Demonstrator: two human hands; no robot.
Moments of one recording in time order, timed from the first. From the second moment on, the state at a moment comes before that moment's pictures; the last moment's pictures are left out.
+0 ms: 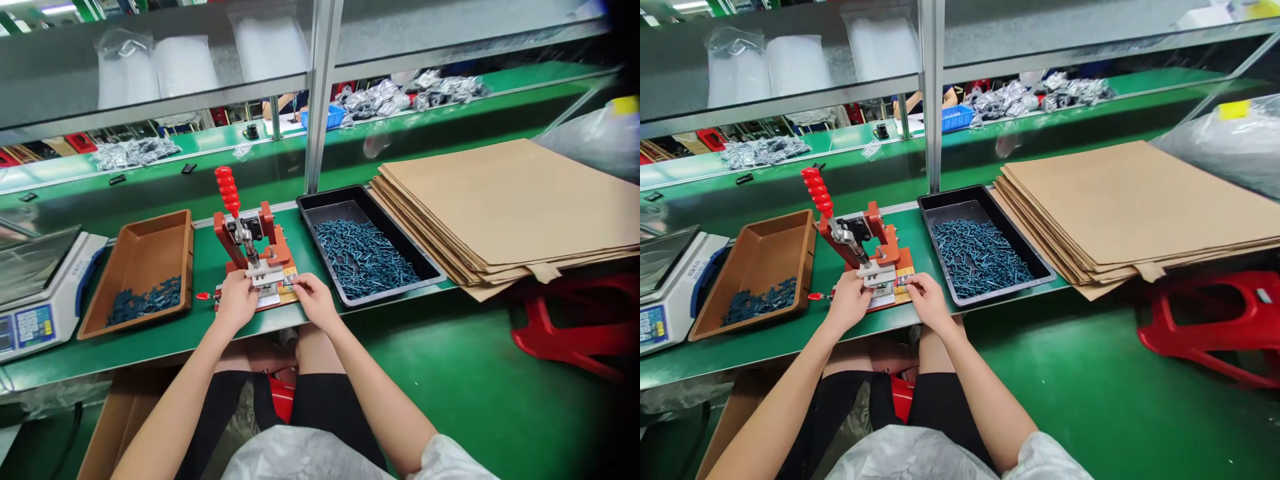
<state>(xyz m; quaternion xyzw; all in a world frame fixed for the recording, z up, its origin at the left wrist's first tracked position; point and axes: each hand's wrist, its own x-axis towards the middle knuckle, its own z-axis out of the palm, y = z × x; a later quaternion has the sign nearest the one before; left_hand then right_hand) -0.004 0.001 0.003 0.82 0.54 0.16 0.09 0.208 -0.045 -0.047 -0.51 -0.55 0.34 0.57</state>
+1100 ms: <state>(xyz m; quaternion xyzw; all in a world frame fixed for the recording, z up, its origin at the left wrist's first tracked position) -0.004 -0.003 0.008 0.82 0.54 0.15 0.13 0.194 -0.010 -0.044 -0.50 -0.65 0.35 0.45</state>
